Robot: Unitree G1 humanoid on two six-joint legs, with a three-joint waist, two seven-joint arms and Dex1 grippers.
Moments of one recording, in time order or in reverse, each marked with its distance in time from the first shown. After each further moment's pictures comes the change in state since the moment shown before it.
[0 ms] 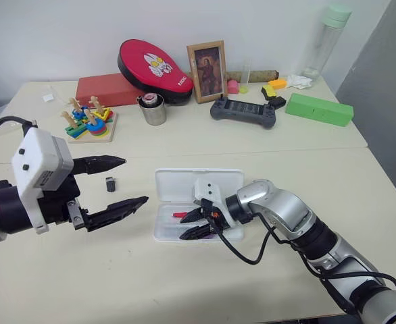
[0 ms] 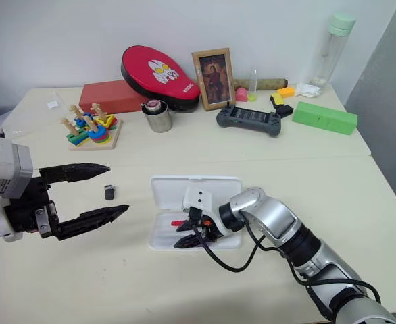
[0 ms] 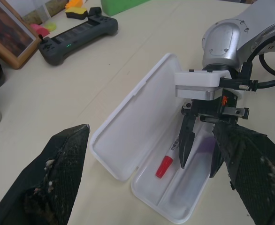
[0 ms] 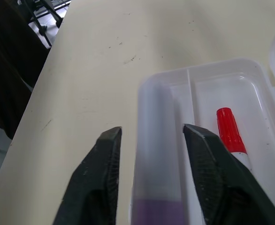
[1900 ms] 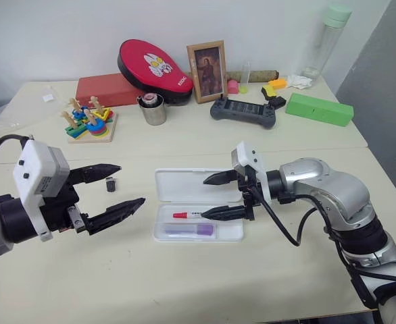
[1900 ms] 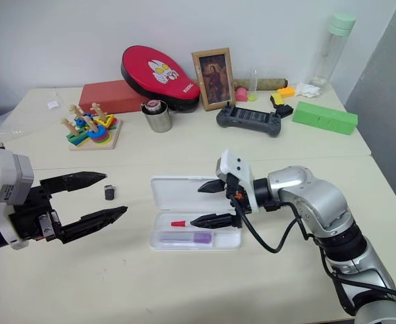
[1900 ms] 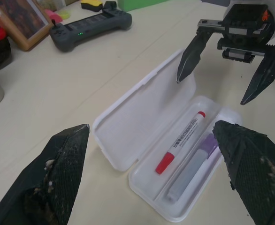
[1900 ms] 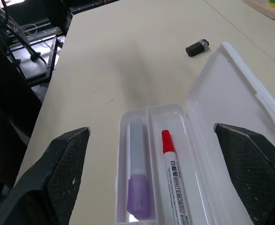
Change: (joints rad) left arm 0.105 -0.108 0.007 -0.004 0.017 -0.003 0.056; right arm 0.013 -0.219 -0.313 -0.260 0.207 0.132 -0.020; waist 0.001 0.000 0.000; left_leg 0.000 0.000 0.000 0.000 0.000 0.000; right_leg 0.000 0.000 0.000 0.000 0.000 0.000
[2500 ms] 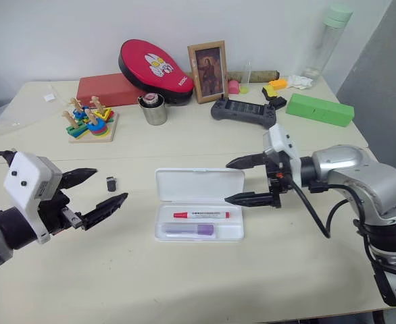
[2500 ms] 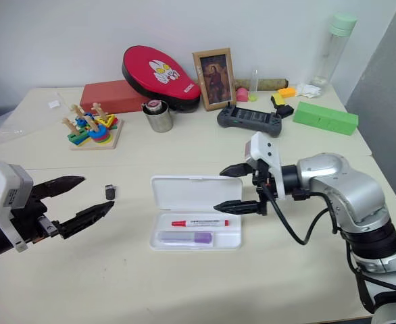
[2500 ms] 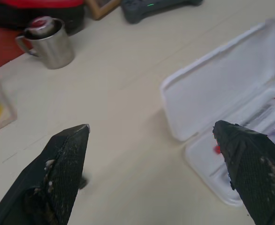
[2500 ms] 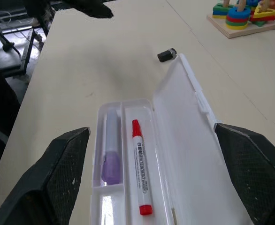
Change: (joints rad) left arm 0.065 -0.099 -0.031 0.018 0.219 -0.043 0.161; right arm 0.004 -0.169 -0.140 -0.022 0.041 -0.090 0.091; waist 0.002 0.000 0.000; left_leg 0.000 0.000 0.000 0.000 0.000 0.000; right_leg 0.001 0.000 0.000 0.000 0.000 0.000
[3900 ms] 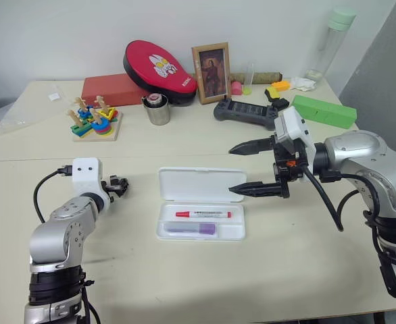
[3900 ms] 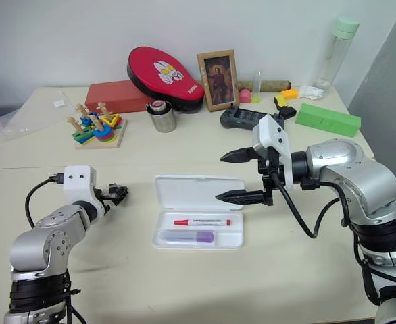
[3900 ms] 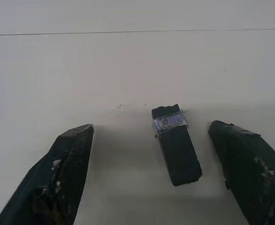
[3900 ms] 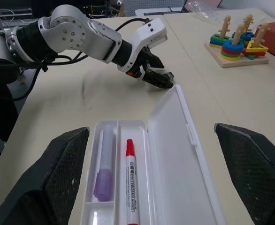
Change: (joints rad) left arm -0.502 -0.426 -0.478 0.533 0.466 0.086 0.558; right arm -0.056 -0.015 -0.012 0.007 0.045 -0.031 -0.006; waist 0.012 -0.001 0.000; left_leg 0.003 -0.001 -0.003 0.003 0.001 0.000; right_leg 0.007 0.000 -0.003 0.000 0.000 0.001
